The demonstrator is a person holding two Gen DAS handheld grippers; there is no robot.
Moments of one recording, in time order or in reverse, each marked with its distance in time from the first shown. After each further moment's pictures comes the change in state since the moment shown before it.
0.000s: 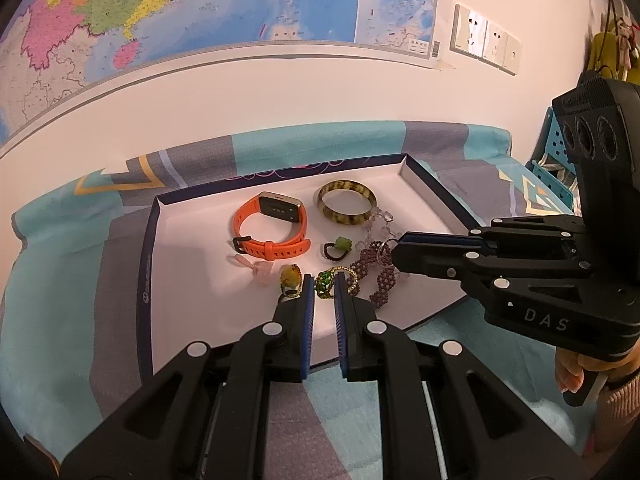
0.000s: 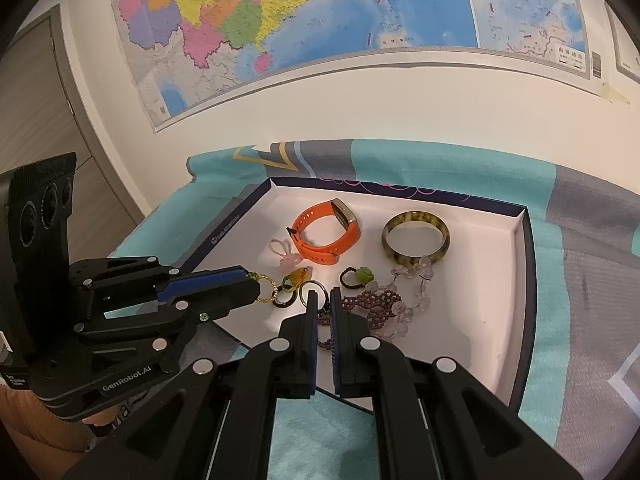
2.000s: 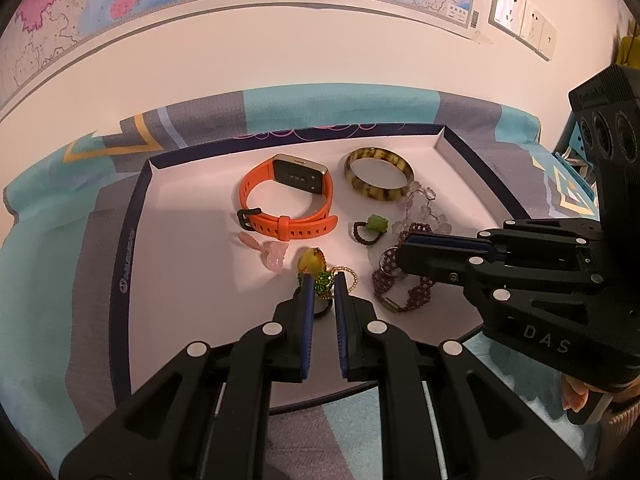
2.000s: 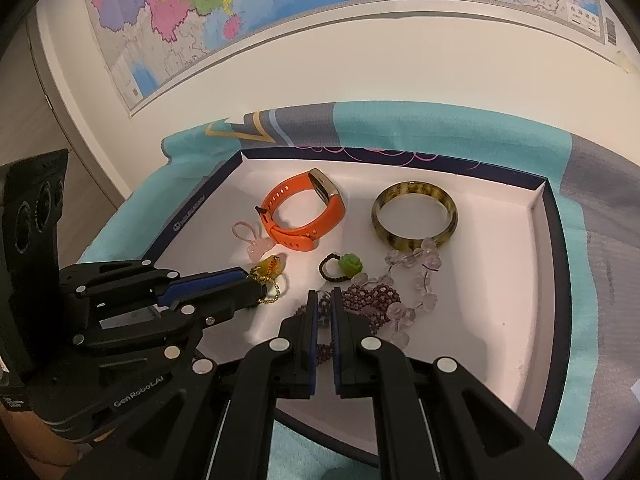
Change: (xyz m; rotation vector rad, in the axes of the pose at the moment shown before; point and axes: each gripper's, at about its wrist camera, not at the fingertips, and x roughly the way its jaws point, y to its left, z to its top) left arm 0.046 0.014 -0.003 -0.054 0.105 0.035; right arm 0.044 -0.009 0.001 0.031 0.092 -0.039
